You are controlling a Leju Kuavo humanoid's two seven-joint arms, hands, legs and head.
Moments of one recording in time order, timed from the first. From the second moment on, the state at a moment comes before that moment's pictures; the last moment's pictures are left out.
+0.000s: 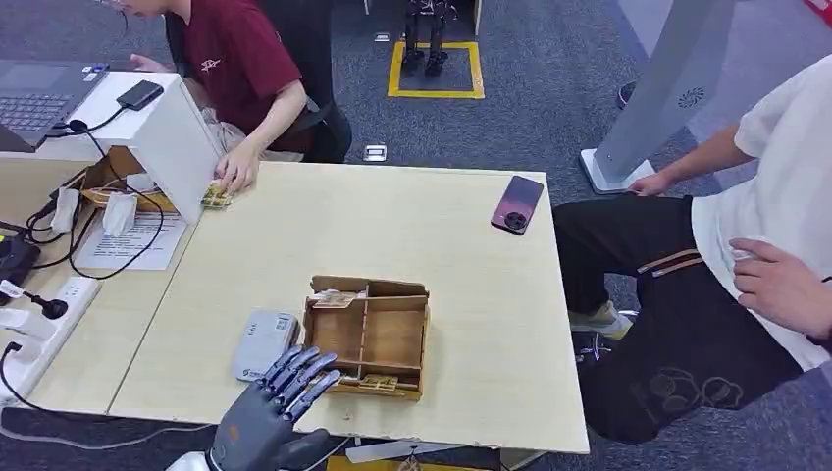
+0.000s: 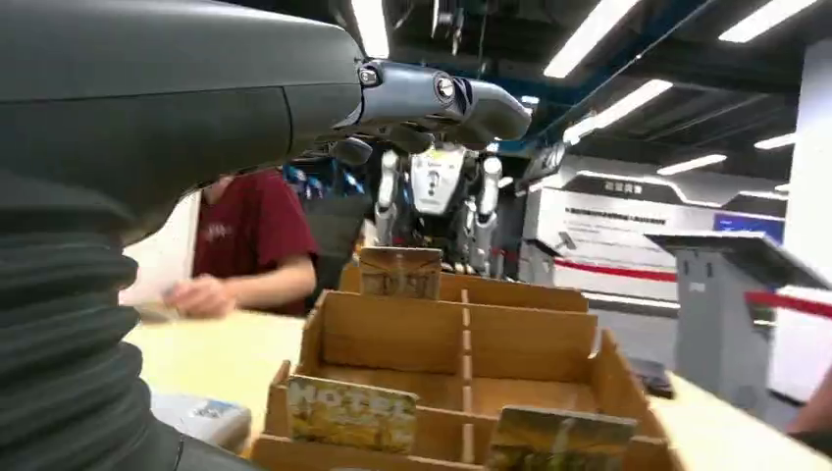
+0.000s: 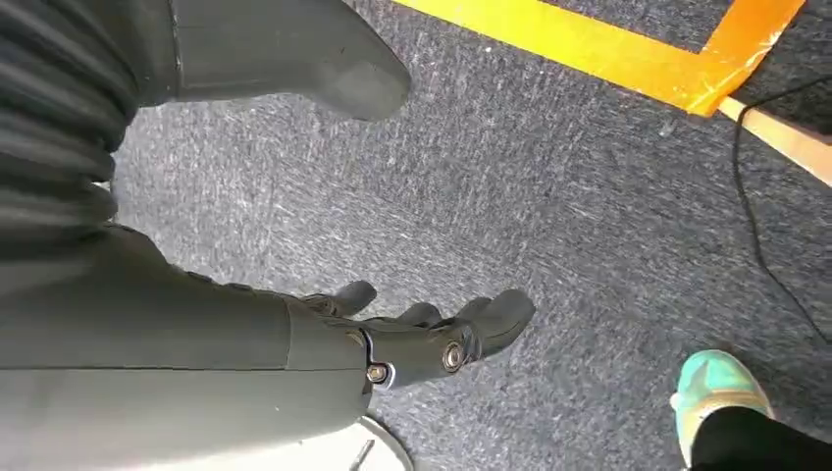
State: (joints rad) left arm 0.14 0.26 -0.50 -1.60 -1.16 0.56 -0.49; right arm -0.04 0.04 -0.67 -0.21 1.12 -0.40 -0.36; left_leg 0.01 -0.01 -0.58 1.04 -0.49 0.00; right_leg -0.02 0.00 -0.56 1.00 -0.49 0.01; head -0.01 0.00
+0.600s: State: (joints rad) left arm 0.07 0.26 -0.52 -1.45 -1.26 0.66 -0.36; right arm -0.04 0.04 -0.70 -0.22 1.14 -0.40 -0.37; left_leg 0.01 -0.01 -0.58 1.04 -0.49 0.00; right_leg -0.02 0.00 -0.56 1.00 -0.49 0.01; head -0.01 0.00
